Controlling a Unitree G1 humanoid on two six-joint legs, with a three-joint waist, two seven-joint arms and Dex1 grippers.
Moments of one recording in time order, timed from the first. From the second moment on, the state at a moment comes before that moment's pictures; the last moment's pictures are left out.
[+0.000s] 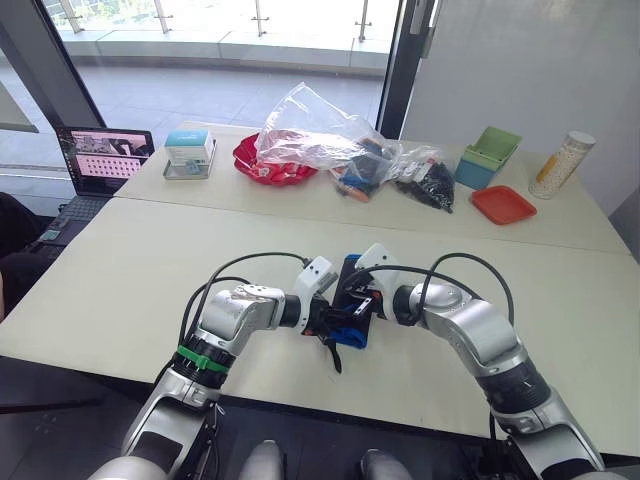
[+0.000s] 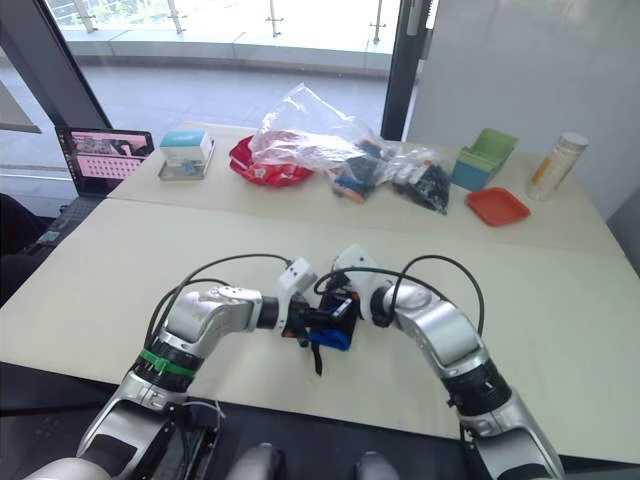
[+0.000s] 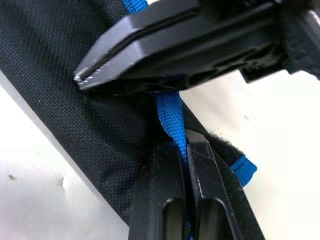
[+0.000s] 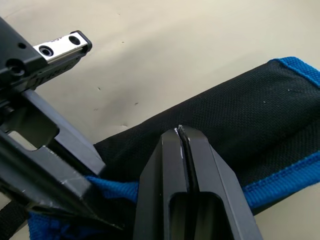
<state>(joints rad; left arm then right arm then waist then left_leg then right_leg) -0.64 0.30 -0.30 0.12 -0.39 0.97 -0.82 -0.58 -0.45 0.31 -0.15 0.26 0.95 0.53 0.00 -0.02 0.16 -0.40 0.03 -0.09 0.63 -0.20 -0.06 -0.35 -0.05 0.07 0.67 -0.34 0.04</state>
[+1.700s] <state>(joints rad) -0.65 0.31 -0.33 0.49 -0.17 0.10 -1.21 -0.36 -0.44 0.18 -0.21 0.26 0.74 0.61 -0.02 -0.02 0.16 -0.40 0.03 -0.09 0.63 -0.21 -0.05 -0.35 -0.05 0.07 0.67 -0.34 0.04</state>
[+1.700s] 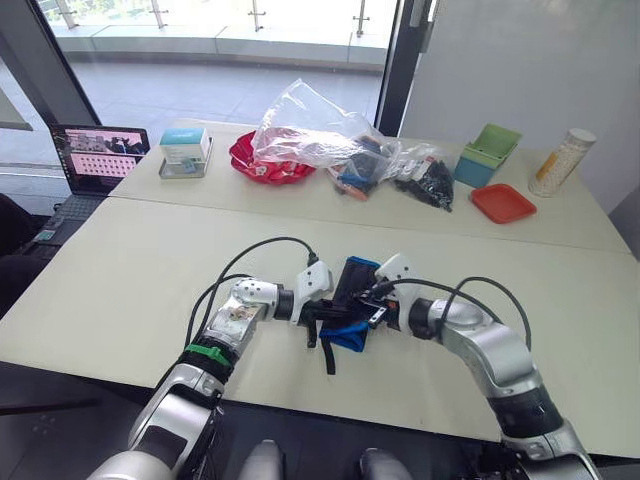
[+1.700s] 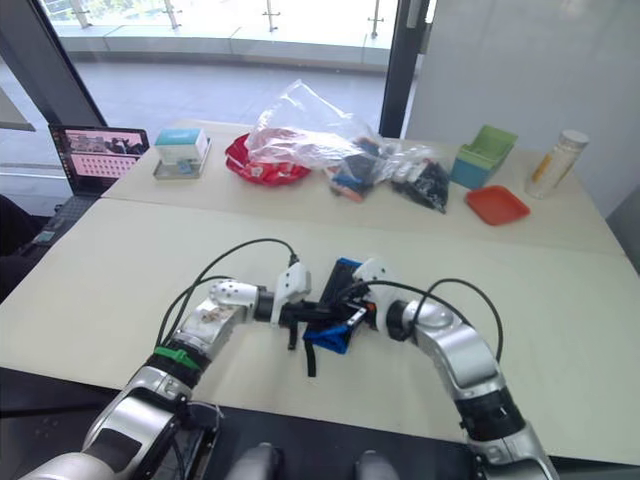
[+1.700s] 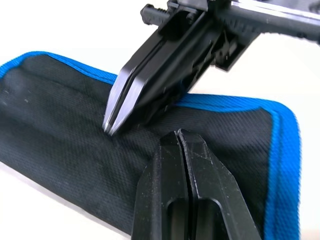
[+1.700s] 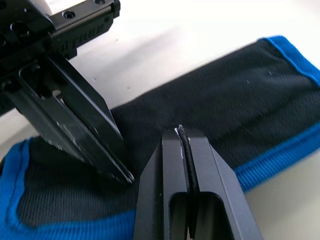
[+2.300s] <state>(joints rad) -0.56 0.38 -0.33 0.39 -0.14 0.09 -1.23 -0.41 -0.41 0.23 -0.09 0.22 0.62 0.66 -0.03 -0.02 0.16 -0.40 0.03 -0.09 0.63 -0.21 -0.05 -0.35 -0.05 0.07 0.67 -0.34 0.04</state>
